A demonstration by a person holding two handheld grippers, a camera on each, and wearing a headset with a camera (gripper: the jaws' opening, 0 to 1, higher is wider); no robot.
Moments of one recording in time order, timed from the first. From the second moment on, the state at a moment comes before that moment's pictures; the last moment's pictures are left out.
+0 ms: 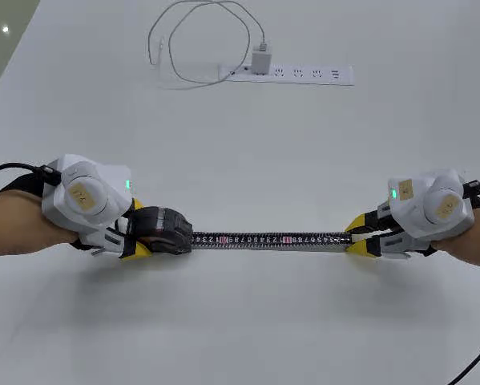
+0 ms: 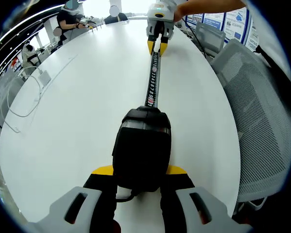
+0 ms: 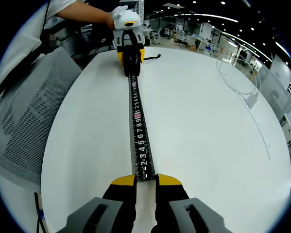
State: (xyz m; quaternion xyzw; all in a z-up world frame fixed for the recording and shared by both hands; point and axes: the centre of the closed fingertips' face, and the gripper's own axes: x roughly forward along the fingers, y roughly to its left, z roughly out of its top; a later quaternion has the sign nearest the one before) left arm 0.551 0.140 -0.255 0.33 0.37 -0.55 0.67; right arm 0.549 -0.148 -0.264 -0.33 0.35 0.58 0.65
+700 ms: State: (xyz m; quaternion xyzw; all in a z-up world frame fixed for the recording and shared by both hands) left arm 0.550 0.139 -0.251 0.33 0.36 -0.55 0.68; right arm 0.546 -0.142 -0.260 -0.29 0.35 0.58 0.68
